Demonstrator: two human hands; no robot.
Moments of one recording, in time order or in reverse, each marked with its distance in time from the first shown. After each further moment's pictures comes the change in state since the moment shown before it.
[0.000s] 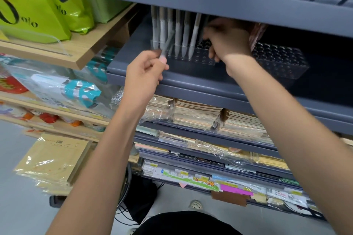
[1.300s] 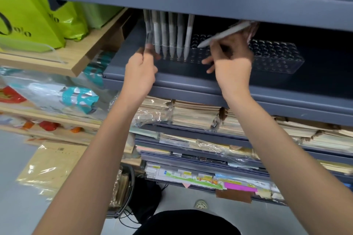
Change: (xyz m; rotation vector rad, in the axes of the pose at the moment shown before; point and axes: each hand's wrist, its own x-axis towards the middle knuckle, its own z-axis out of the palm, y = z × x) left_hand 0.027 0.006 0.005 0.145 0.036 -0.152; right_hand -0.048 0.030 0.000 0.353 0.226 -0.205
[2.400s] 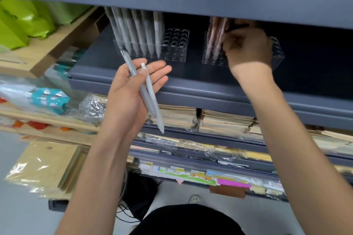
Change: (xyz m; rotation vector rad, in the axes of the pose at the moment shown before) left_hand -0.072 0.014 0.045 -0.743 -0.185 -0.074; right_hand 0.051 0.004 -0.084 -0.684 0.018 -0.039
